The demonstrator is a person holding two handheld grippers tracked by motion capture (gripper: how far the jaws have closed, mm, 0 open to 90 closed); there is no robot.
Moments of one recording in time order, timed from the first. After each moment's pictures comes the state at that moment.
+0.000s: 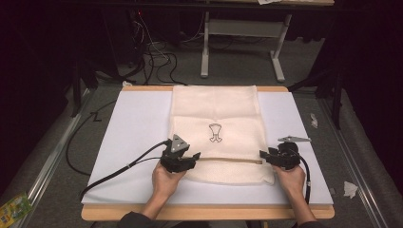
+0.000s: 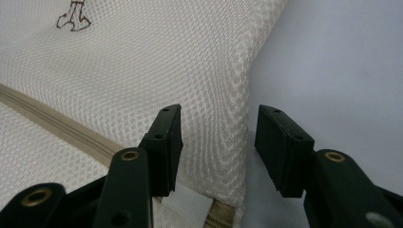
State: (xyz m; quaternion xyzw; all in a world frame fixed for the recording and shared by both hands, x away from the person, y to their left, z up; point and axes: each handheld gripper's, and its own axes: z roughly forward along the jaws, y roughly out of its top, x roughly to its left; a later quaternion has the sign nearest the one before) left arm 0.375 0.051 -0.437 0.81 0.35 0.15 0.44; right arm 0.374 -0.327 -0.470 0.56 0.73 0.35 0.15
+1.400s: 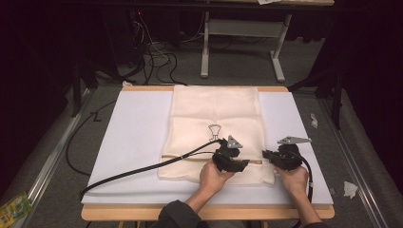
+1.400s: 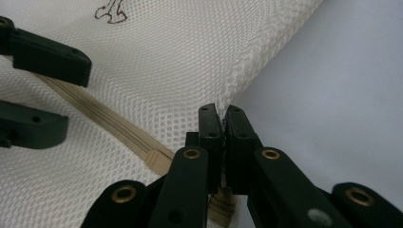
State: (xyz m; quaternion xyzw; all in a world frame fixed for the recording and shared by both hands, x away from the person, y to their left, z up) left arm 0.384 -0.090 -0.455 0.85 0.29 0.03 0.43; right arm 0.364 -0.323 -0.456 0.51 0.77 0.36 0.15
